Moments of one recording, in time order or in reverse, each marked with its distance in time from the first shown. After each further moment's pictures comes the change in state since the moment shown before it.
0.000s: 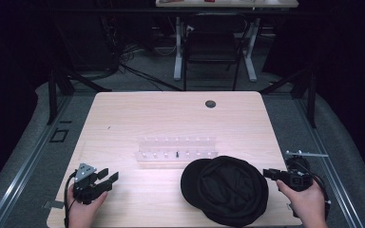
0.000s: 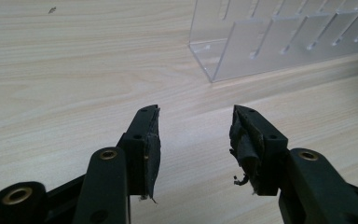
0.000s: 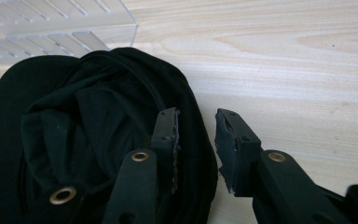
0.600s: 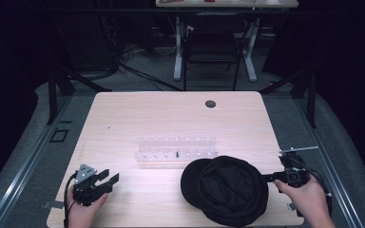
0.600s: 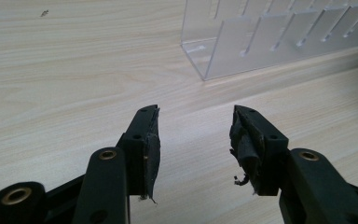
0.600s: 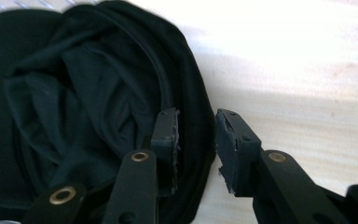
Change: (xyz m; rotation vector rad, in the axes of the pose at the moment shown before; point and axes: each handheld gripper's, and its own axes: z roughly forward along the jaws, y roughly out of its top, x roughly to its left) left arm -0.004 0.000 -0.001 0.003 -0.016 0.026; right arm 0.007 0.010 0.004 0.209 -0.056 -0.004
